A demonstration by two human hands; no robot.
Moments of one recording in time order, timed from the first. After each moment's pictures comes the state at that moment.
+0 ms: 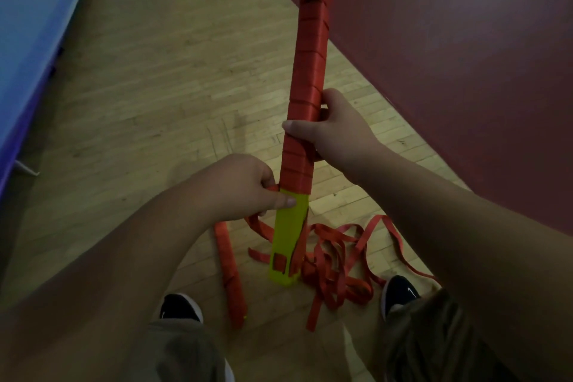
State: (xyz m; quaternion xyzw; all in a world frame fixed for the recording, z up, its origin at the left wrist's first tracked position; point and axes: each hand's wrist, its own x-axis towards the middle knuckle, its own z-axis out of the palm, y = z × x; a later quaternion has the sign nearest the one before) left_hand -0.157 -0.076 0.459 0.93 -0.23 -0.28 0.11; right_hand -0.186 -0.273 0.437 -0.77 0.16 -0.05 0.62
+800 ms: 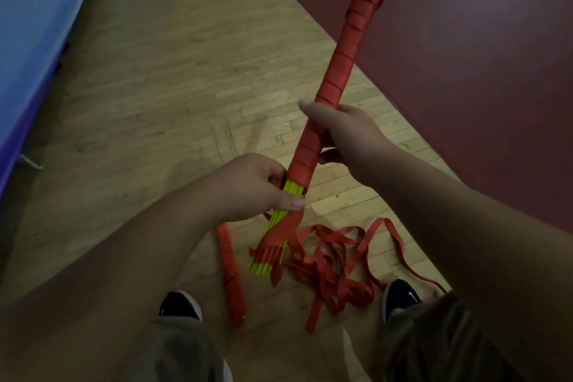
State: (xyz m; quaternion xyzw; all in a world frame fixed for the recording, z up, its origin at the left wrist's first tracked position) left_hand -0.160 -0.077 0.454 0.88 -0.21 -0.33 0.28; right_hand -0.185 -0.281 0.436 -0.69 0.20 0.00 0.70
